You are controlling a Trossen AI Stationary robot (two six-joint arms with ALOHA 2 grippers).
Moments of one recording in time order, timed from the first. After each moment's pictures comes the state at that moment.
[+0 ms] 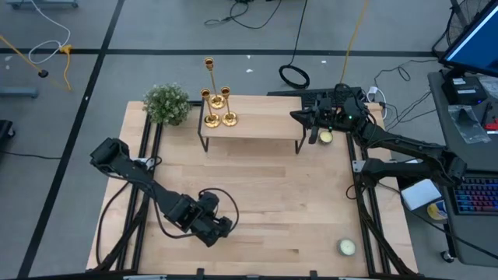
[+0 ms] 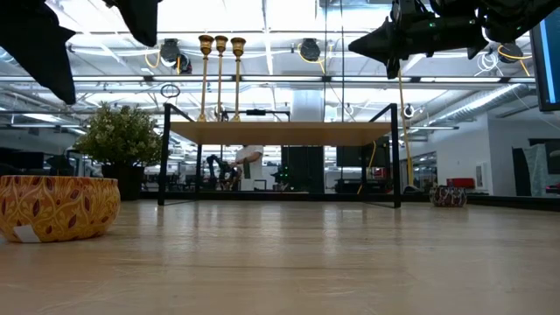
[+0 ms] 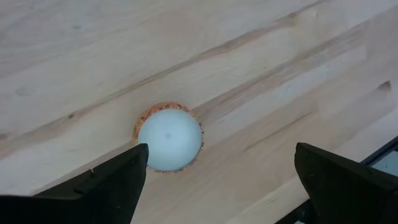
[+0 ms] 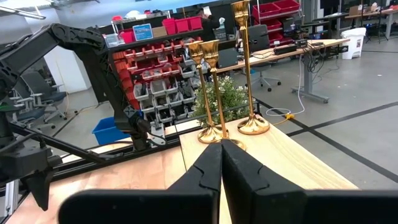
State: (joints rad) left arm -0.60 1.72 1.33 -0.86 -0.23 -1.73; right arm -0.58 0.97 0.61 0.39 -0.37 0.20
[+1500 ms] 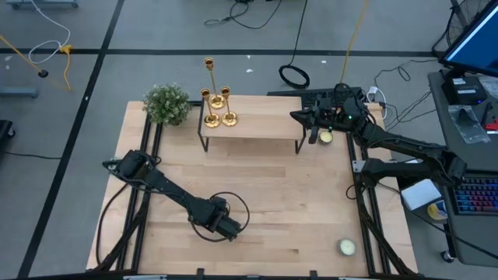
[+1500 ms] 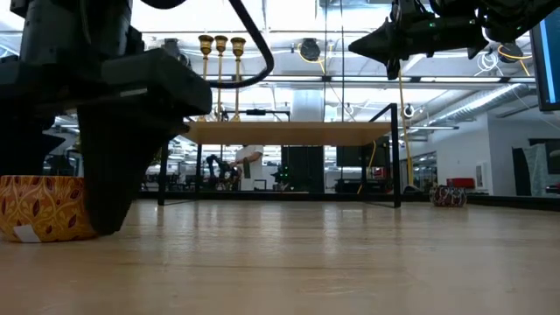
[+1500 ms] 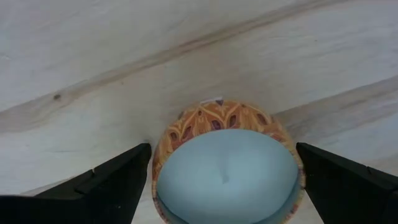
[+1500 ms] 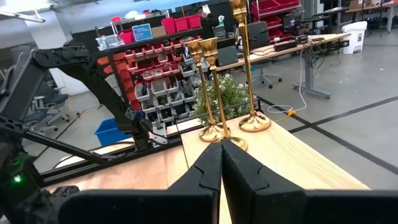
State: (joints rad) left arm -0.50 1.99 1.33 -0.85 0.08 -1.76; right arm -0.58 0.97 0.61 0.38 -0.37 0.22
